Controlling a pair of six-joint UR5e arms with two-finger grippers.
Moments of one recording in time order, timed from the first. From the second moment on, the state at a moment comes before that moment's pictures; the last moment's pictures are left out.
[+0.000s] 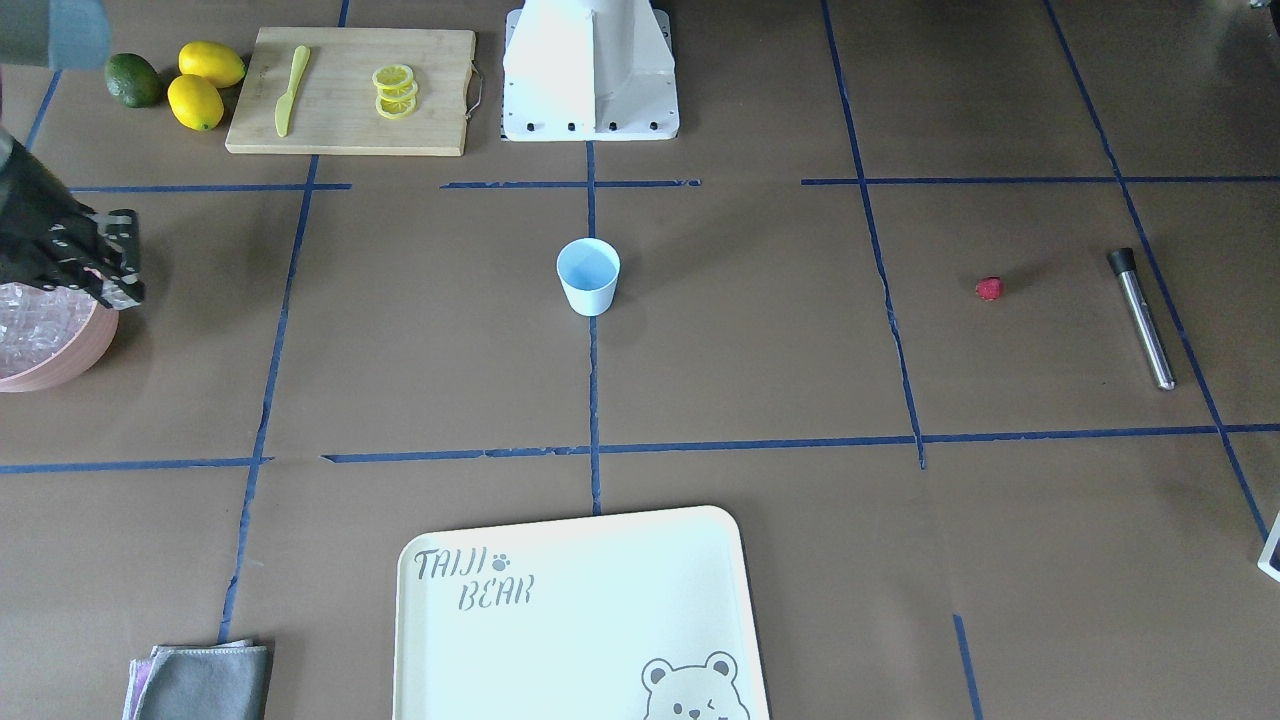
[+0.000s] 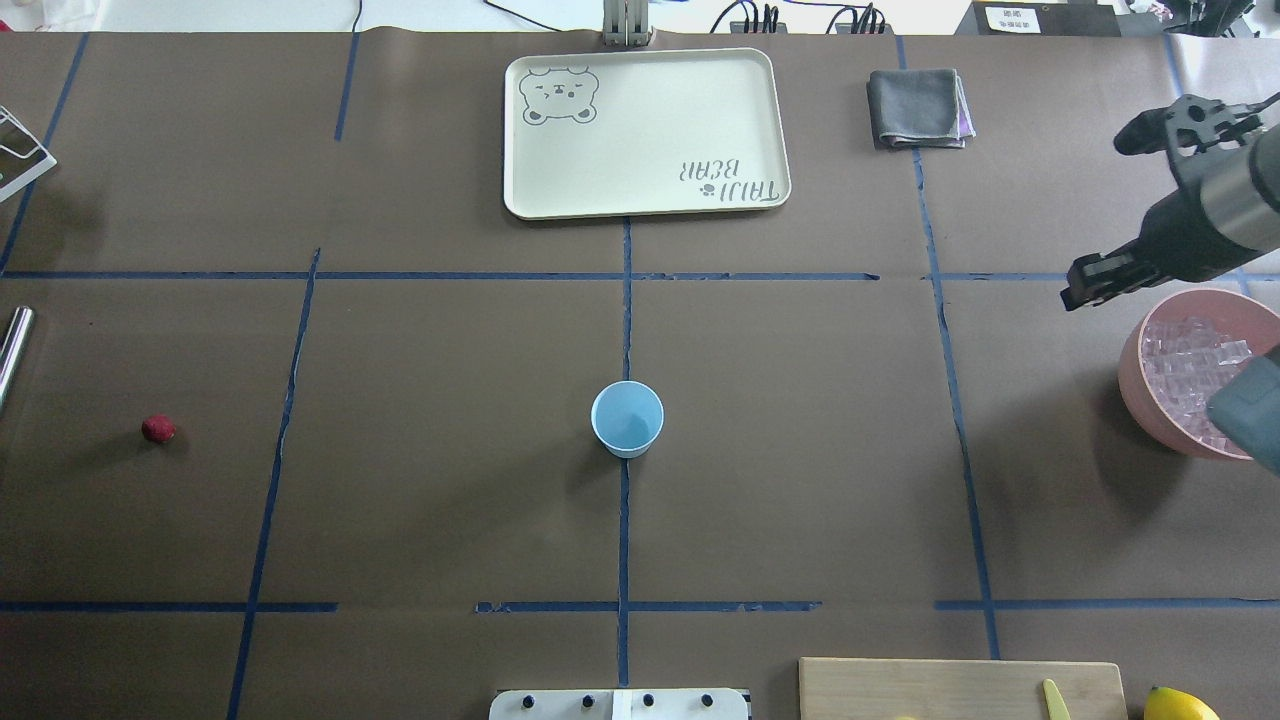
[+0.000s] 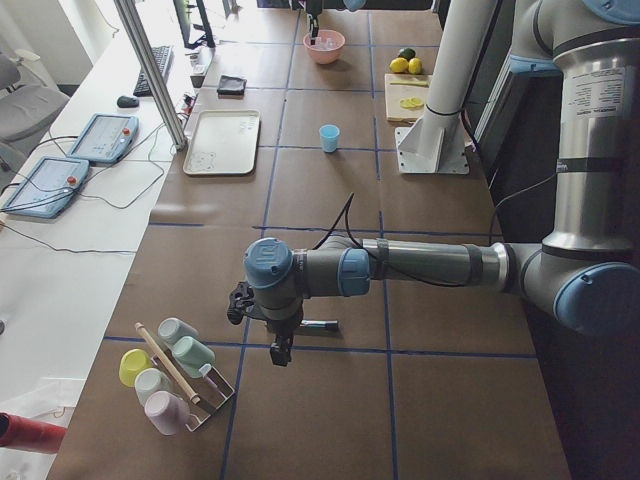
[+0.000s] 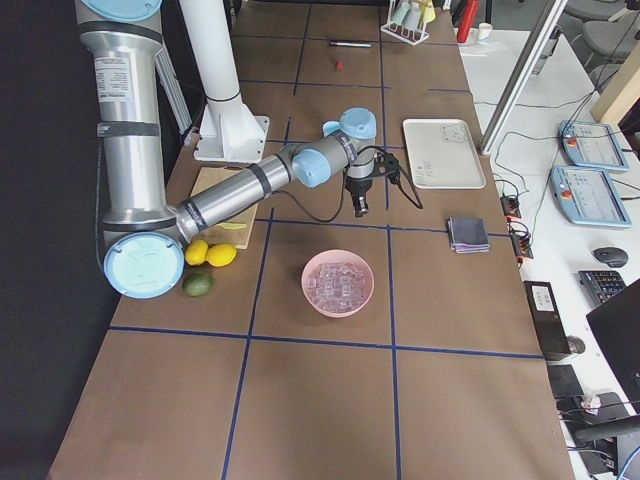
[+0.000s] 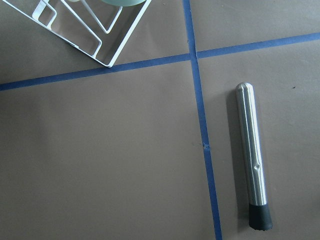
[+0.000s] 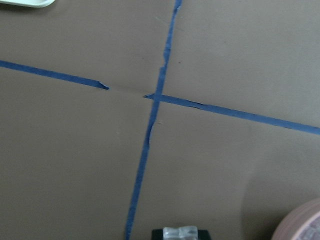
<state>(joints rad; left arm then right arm) -1.58 -1.52 -1.67 -1.47 -2.32 0.20 0.99 -1.43 2.01 -1.55 2.18 0.60</state>
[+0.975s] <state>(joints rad) -1.58 -1.52 -1.67 -1.47 -2.32 0.20 0.56 -0.90 1.89 -1.83 1.89 1.14</state>
